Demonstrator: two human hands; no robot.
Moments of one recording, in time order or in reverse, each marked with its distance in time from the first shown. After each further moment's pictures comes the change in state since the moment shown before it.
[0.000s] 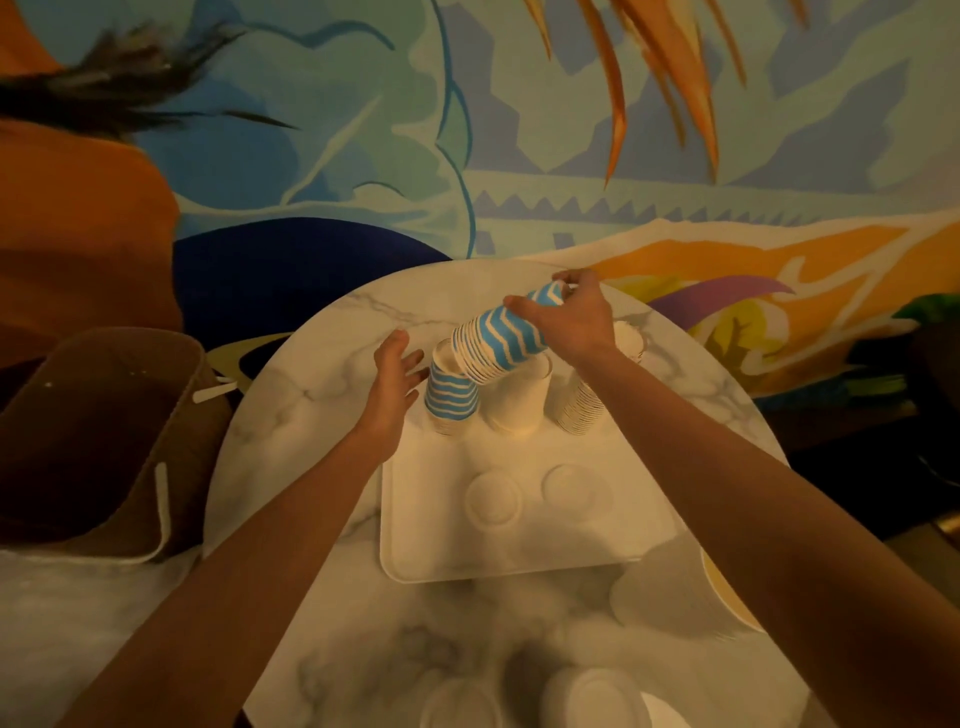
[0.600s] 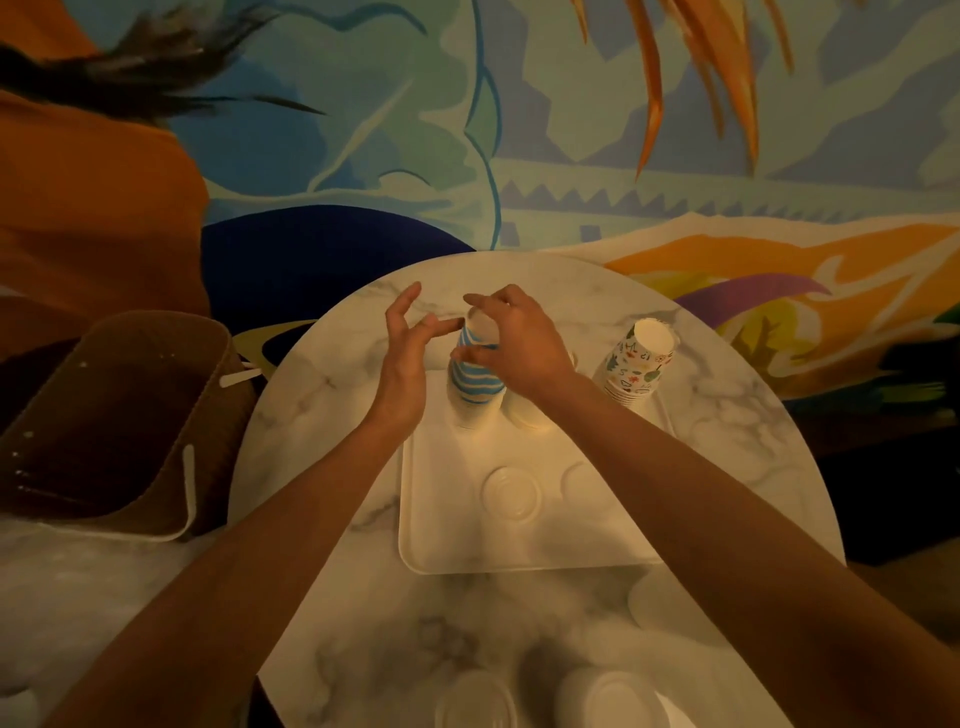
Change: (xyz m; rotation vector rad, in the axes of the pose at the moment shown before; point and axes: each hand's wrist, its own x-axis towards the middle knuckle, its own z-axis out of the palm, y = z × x) left_hand -0.024 0.025 0.003 0.160 0.013 0.360; right_hand -0.026 0.000 0.057 -0.462 -0.298 -0.531
